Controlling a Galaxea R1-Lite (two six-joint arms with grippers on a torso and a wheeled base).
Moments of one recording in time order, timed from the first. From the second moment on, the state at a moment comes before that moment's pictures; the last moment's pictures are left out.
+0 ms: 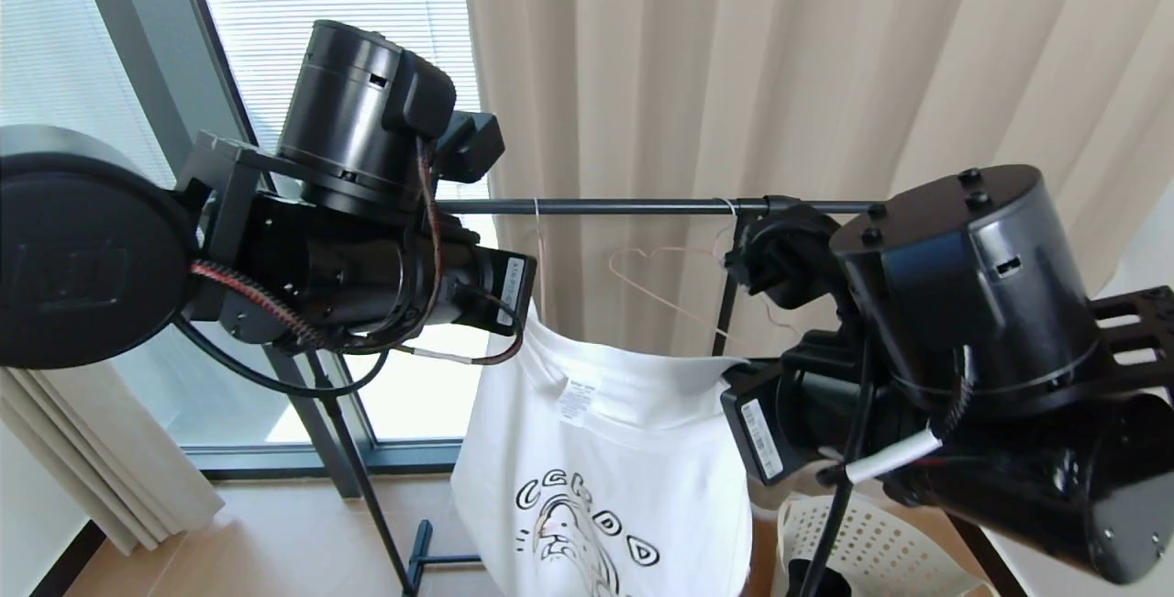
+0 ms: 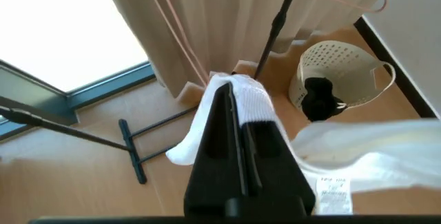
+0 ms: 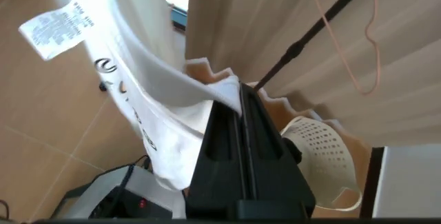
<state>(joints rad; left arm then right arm) -0.68 1.68 -1.34 0.24 0.25 -0.13 0.94 1.61 -1.12 0.18 -0.56 0.23</state>
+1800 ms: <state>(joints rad) -1.02 1.67 -1.05 0.14 0.25 -0.47 0.88 1.93 -1.29 -0.27 -0.66 0.41</state>
